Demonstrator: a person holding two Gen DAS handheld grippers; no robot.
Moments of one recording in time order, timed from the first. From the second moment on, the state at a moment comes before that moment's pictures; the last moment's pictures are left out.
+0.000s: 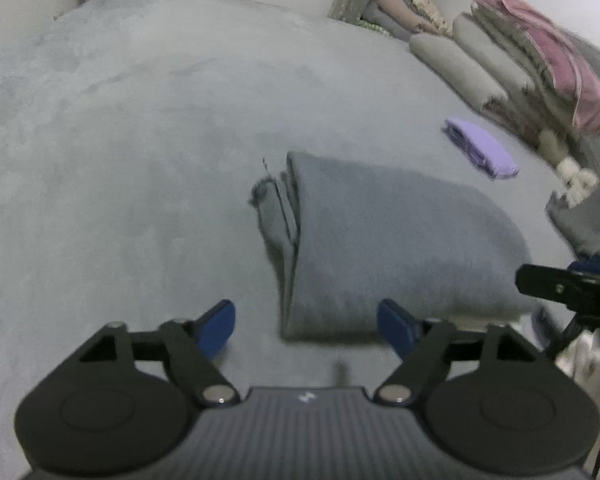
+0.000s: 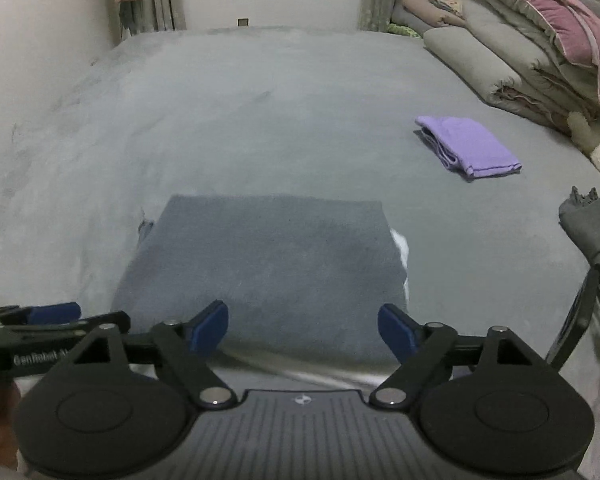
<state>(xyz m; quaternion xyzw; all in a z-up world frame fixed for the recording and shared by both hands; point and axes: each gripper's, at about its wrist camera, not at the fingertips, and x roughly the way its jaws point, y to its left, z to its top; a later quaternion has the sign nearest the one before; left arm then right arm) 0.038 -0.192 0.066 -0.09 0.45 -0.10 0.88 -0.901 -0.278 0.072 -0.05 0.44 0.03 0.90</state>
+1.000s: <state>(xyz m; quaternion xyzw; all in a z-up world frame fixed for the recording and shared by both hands) -0.024 -0.202 0.079 0.00 0.39 -0.01 0.92 -0.971 -0.252 0.055 -0.07 0.37 0.00 0.93</state>
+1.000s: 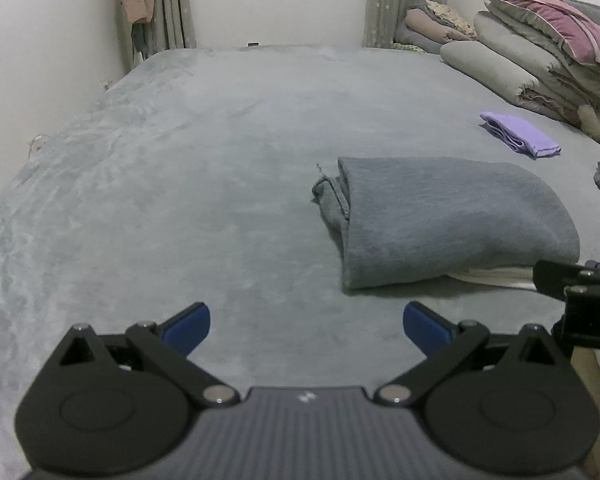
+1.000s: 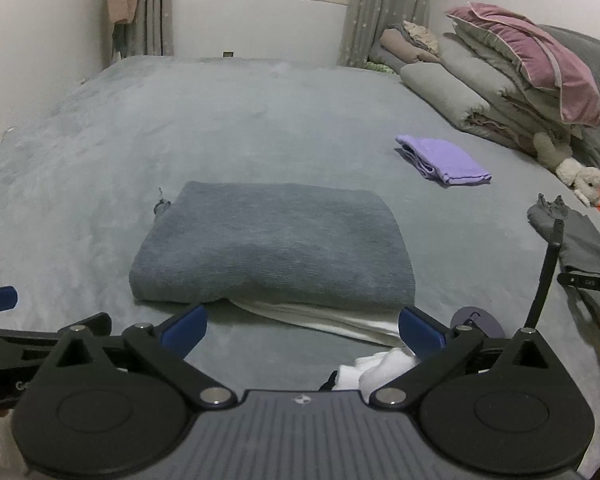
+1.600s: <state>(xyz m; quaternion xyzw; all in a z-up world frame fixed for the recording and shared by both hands) -0.013 -0.208 0.068 -0.02 0.42 0.00 0.91 -0.949 -0.260 0.047 -0.07 0.39 0.03 0.92</state>
